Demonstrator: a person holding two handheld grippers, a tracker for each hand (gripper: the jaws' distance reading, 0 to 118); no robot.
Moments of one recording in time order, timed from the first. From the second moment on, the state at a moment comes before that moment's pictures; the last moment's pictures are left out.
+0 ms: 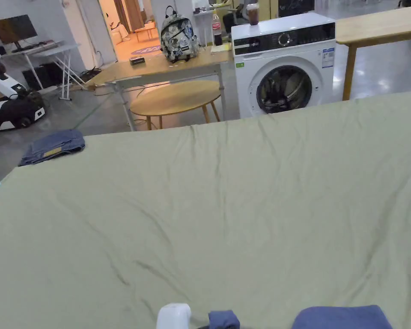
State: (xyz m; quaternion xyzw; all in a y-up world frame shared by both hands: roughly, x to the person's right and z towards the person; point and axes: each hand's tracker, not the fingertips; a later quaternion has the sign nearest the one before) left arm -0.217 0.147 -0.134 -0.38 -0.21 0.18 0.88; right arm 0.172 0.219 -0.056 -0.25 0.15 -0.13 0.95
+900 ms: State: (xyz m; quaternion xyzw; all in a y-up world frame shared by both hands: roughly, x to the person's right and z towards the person) left arm -0.256 0.140 -0.118 -0.35 -0.24 0.30 0.86; right arm 0.180 0.196 -0.049 -0.28 0.13 -0.15 0.94
